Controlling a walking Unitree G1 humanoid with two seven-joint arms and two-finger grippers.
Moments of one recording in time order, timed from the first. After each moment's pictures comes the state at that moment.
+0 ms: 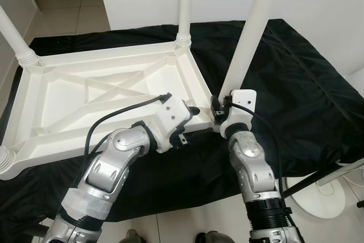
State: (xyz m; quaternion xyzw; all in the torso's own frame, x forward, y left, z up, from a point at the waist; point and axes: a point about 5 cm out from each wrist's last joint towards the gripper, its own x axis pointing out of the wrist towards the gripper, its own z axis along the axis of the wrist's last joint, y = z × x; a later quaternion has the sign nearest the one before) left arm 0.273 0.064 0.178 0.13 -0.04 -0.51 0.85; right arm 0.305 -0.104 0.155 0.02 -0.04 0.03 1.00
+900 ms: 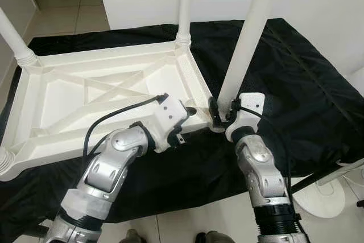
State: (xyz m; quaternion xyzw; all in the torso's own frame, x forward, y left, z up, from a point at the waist) left arm 0.277 0.064 0.180 0.11 -0.05 -0.50 0.86; right arm 0.299 -0.131 0.157 0.03 -0.06 0.10 0.99
